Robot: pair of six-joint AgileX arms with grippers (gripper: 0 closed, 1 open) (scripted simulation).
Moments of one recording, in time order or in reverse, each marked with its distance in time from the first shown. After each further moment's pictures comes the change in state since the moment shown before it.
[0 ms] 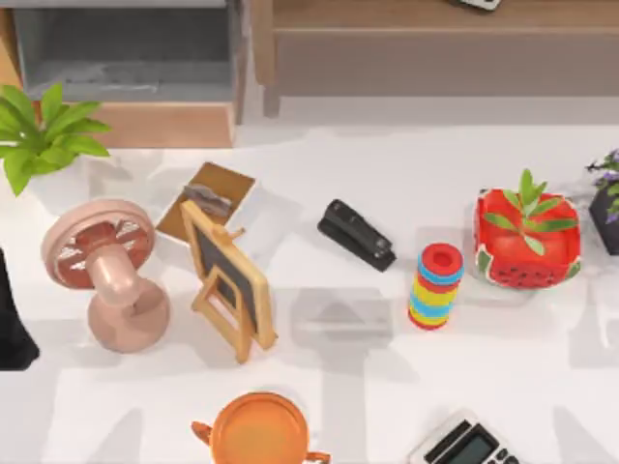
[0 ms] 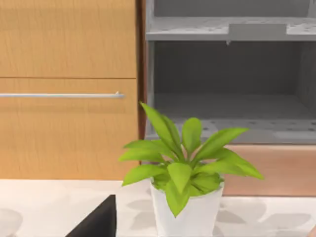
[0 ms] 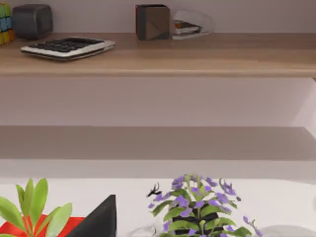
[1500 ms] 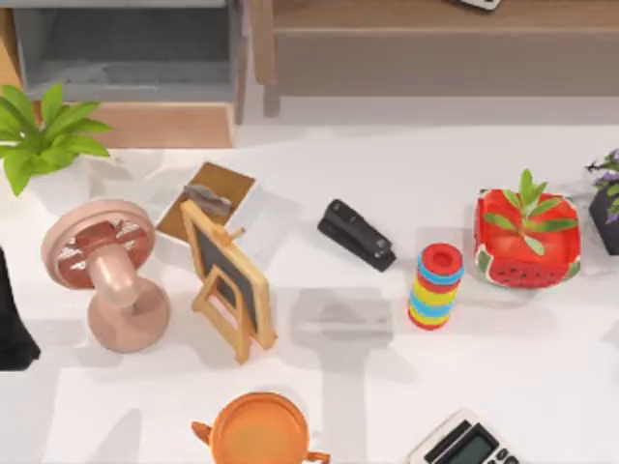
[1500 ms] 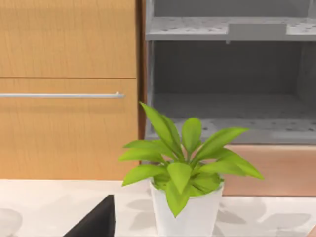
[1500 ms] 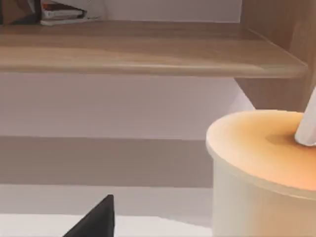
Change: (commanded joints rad) left arm 0.000 0.000 0.000 0.000 0.000 0.000; right arm -0.687 1.858 0.423 1.463 -0.655 0.003
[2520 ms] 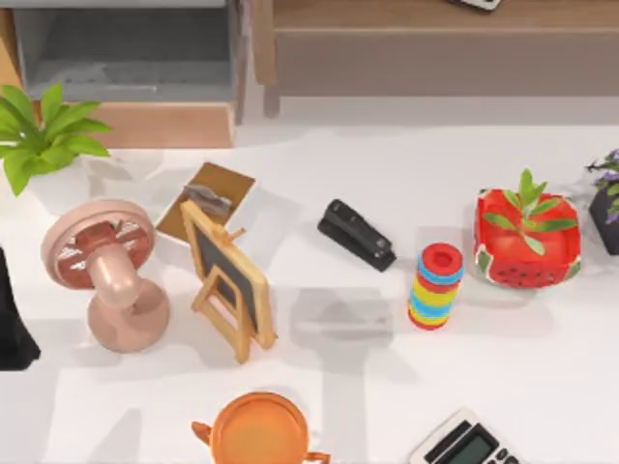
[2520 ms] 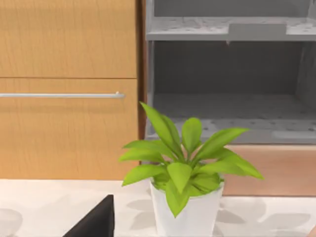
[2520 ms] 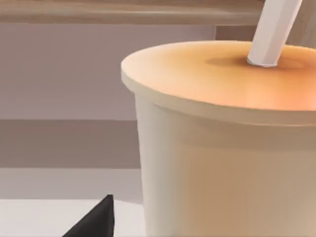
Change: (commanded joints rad) left arm 0.000 0.000 0.000 0.000 0.000 0.000; right arm -0.009 0.304 0.193 0.097 0.000 0.004
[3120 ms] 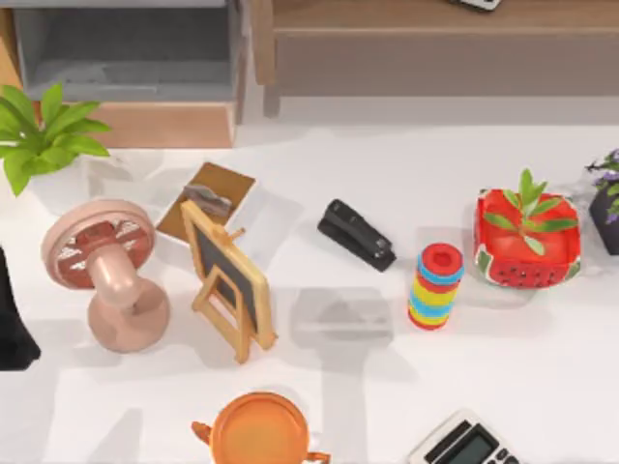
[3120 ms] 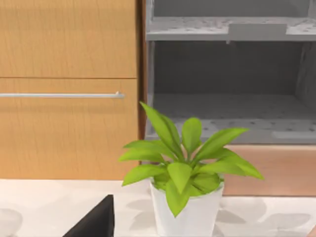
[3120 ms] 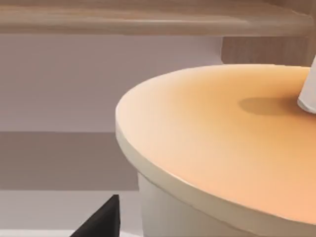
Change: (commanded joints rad) left arm 0.000 0.000 0.000 0.000 0.000 0.000; right arm 0.076 0.038 0.124 -0.089 0.077 -0.002
